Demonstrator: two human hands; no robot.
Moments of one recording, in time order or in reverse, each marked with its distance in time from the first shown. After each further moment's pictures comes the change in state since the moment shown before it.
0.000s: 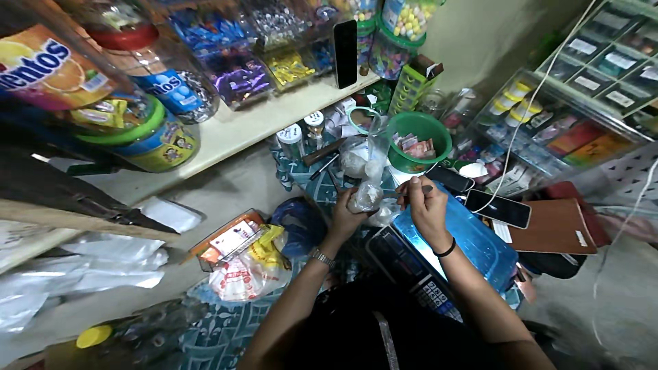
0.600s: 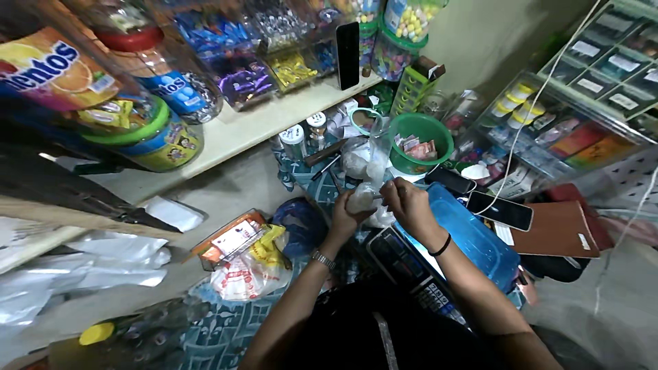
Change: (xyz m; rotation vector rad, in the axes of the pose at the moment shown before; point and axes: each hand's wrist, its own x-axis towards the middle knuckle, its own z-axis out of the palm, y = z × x) left_hand -0.004 0.001 -0.005 -0.042 0.022 -0.082; right_hand 0.011 -0.014 0.014 -0.271 -0.252 -0.147
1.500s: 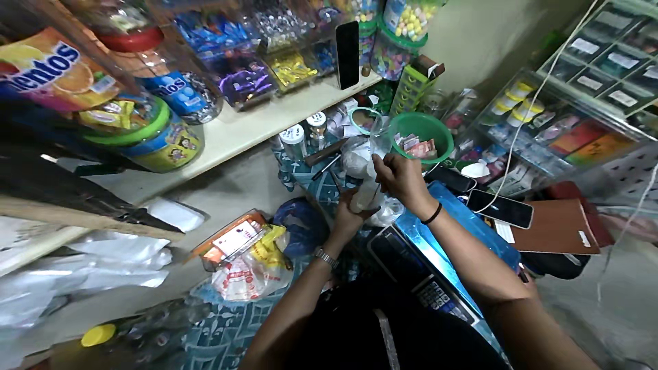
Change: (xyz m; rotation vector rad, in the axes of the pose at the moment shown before) left_hand -0.001 0.002 0.008 -0.035 0.014 0.020; right_hand 0.040 -0.012 -0.009 0.133 -0.075 0.131
